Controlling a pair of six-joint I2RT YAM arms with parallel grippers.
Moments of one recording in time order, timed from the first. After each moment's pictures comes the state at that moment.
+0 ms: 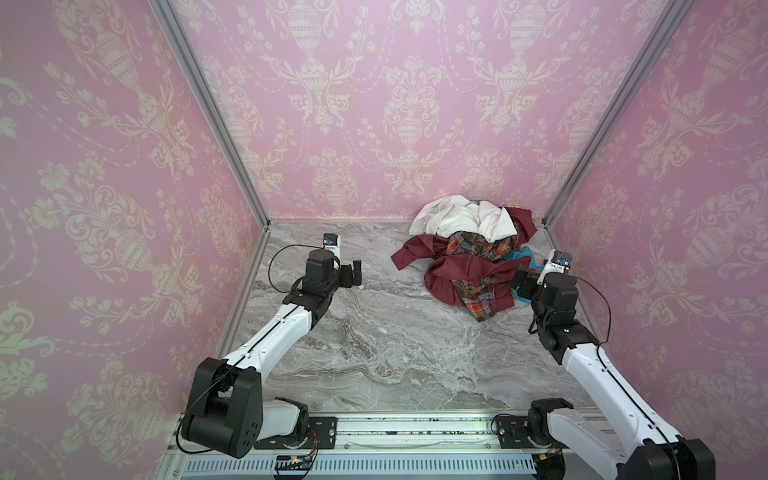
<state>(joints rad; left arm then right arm) -0.29 1.34 0.85 0.01 -0.02 -0.18 0.06 0.96 0.64 -0.02 0.36 0.24</state>
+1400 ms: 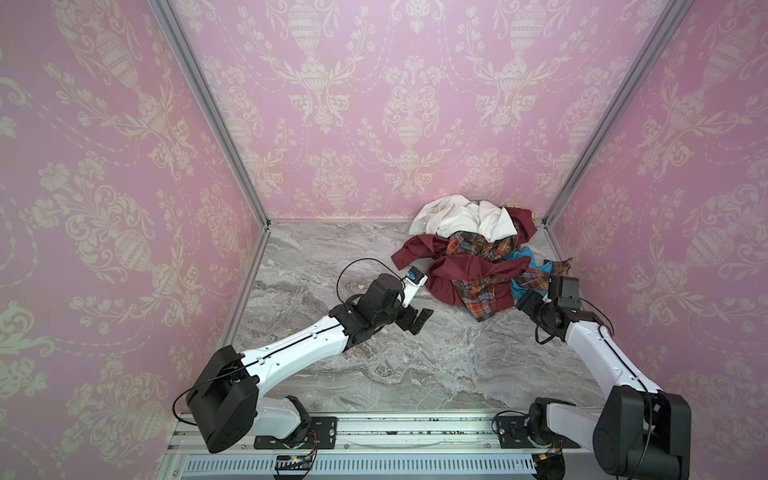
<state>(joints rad) -0.80 1.36 0.92 -0.12 0.07 -0.06 -0.19 1.18 0.67 -0.41 -0.01 0.57</state>
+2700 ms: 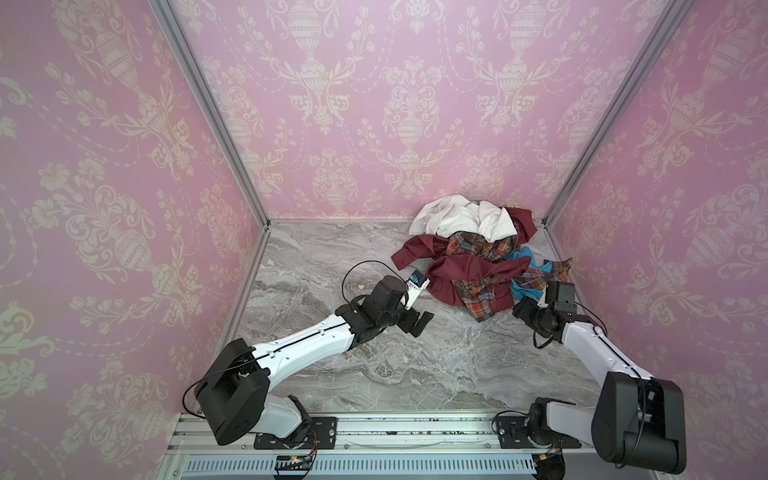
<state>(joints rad) -0.81 1.42 0.92 -0.12 0.07 -0.06 -0.21 1.26 0.62 -0.34 -0.08 0.48</state>
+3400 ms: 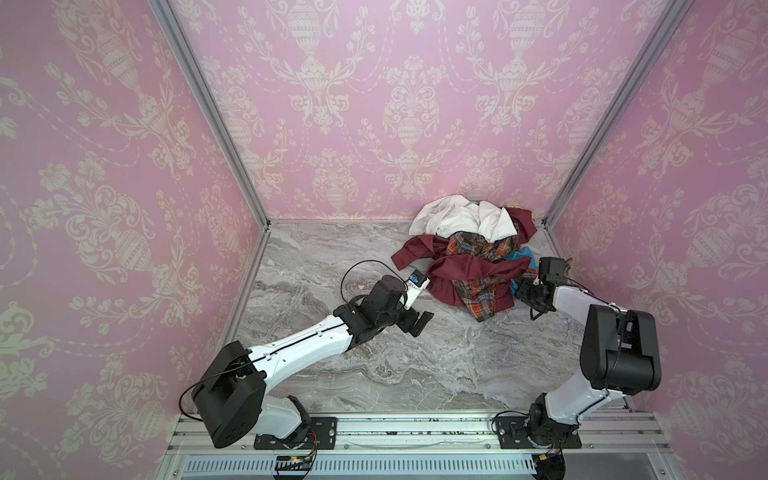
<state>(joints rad) -0.81 1.39 0.92 -0.12 0.07 -0.04 -0.22 1.66 0.91 -0.26 0.00 0.42</state>
